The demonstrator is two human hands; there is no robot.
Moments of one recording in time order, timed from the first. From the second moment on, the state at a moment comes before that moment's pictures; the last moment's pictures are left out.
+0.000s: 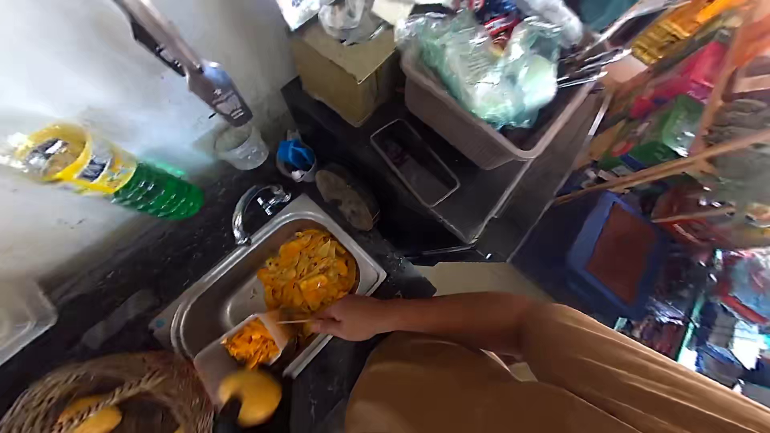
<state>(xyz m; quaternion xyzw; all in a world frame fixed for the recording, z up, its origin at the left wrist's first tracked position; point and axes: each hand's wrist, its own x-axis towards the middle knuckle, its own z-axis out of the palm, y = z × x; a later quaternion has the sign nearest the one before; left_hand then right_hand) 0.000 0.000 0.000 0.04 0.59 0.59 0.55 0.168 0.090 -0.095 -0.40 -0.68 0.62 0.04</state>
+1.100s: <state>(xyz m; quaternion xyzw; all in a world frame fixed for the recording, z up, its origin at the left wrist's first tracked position) -0.005 0.018 -0.122 -0.21 0.44 0.62 0.61 0.150 0.087 -0.133 -0.32 -0.81 0.48 0.06</state>
